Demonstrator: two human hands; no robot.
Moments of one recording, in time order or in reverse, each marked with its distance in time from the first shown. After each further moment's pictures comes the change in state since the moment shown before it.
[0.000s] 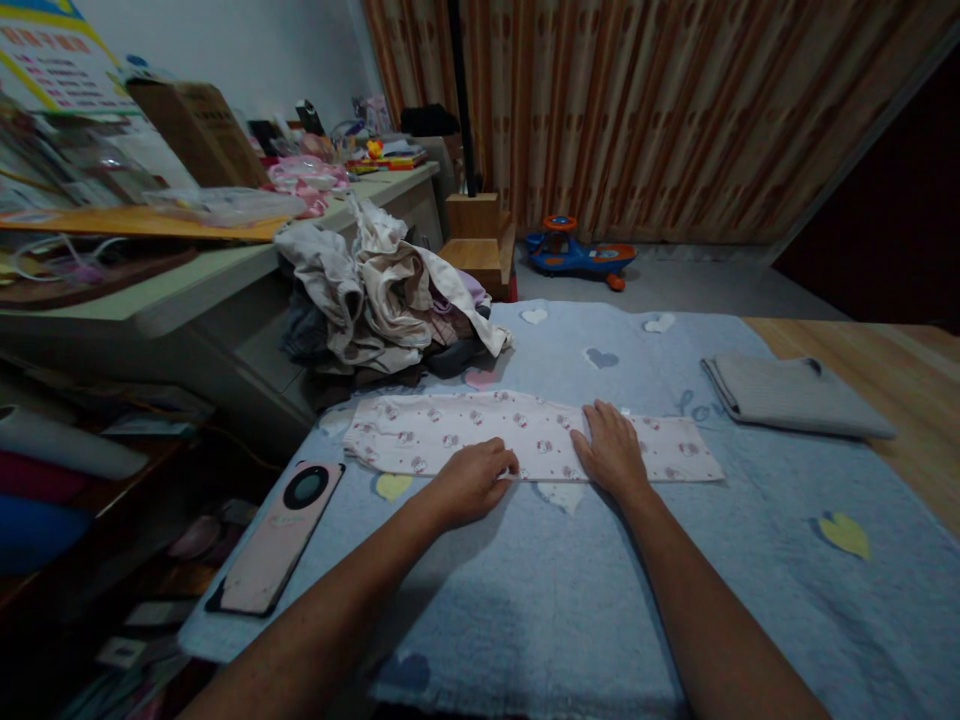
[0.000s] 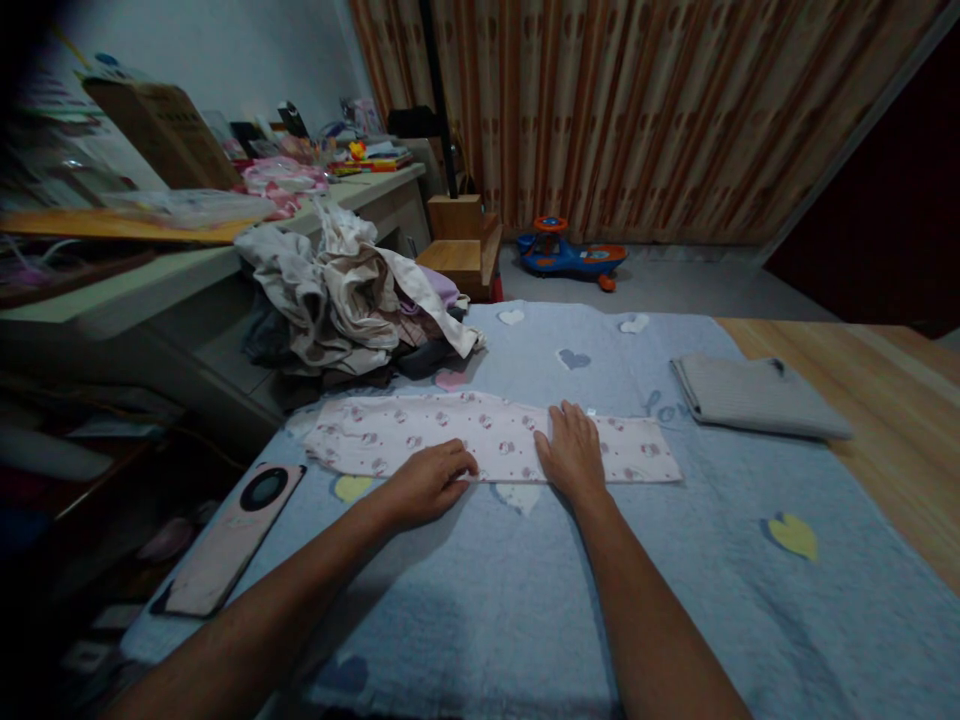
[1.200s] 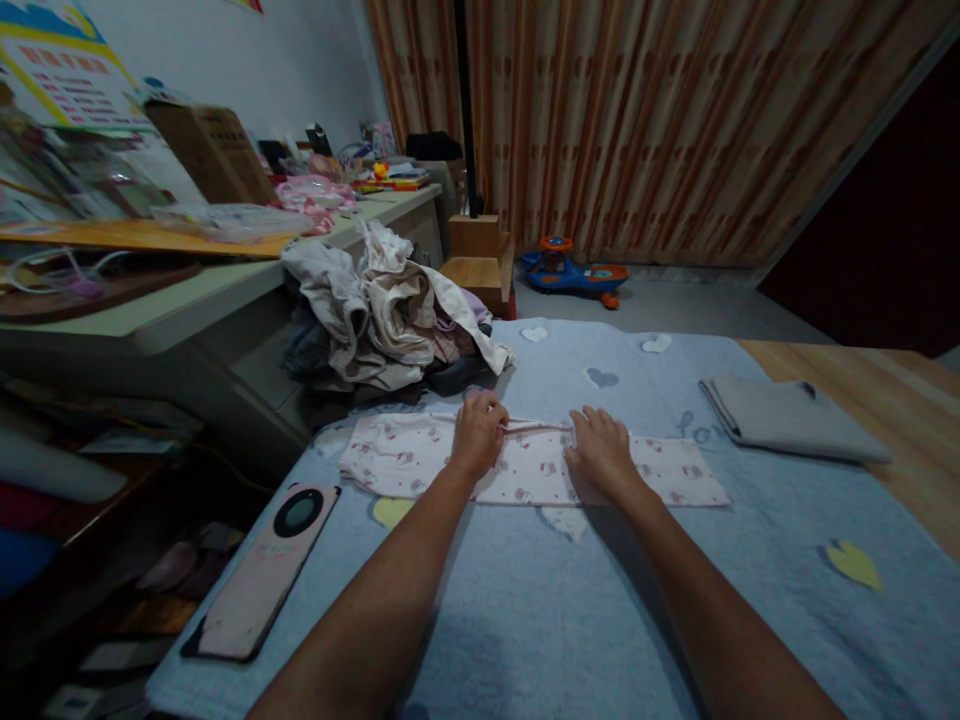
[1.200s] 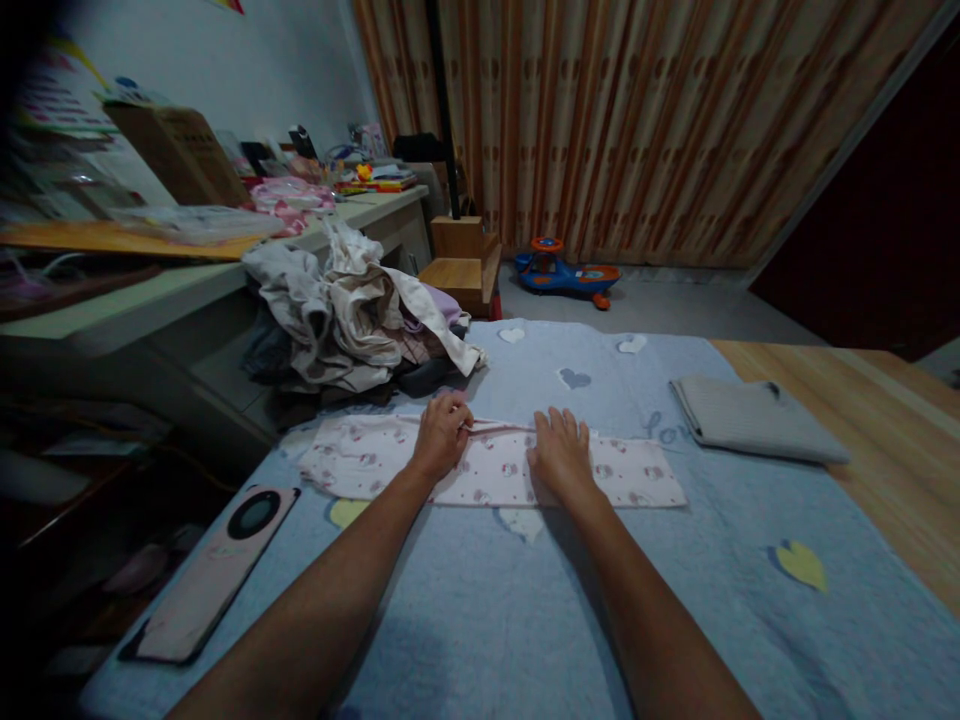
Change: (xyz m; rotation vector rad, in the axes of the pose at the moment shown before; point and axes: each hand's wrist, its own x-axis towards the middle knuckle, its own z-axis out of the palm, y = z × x) left_hand 0.071 -0.052 0.011 0.185 0.503 -0.231; right_hand 0.030 -0.023 -0.014 -0.033 -0.095 -0.021
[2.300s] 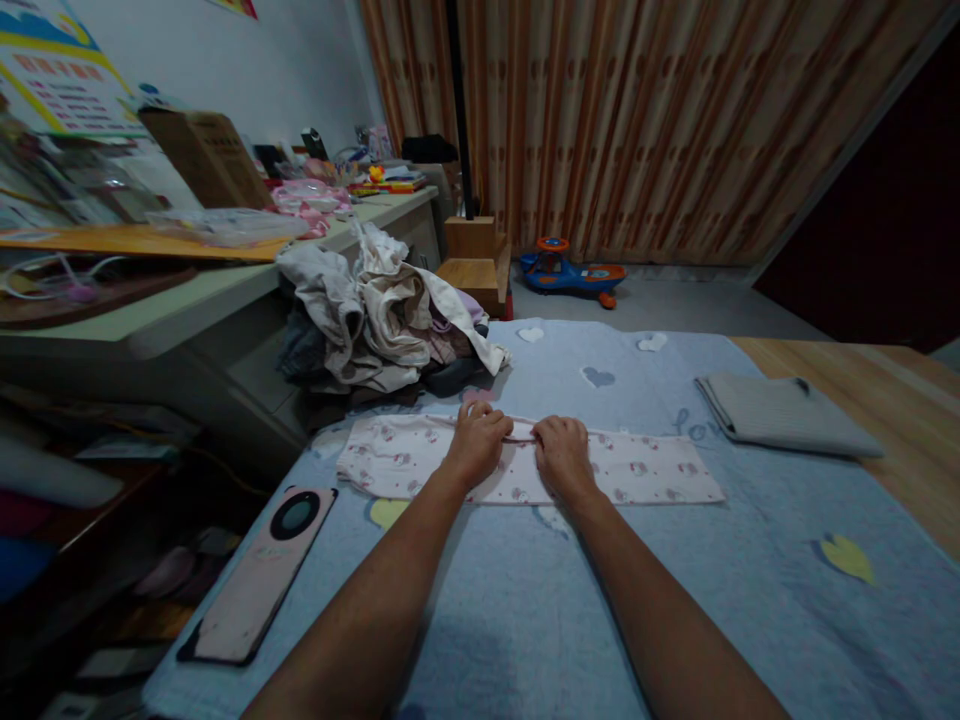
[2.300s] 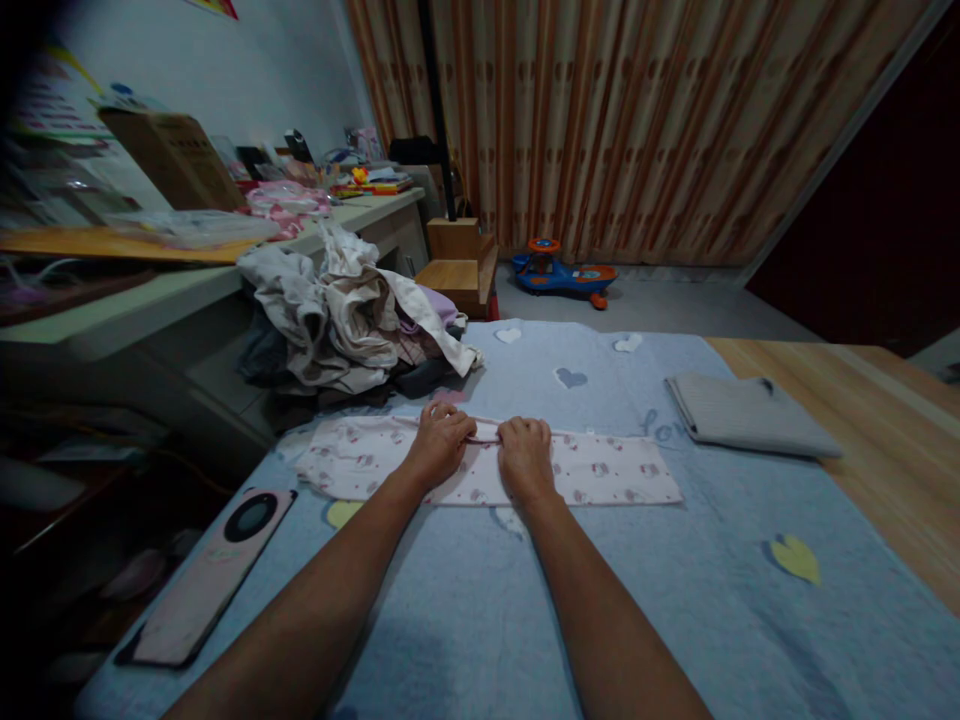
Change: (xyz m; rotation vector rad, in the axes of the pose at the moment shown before) left_hand -0.003 0.010 -0.017 0.114 -0.150 0.224; right_hand 0.003 -0.045 0.015 0.140 0.200 -0.147
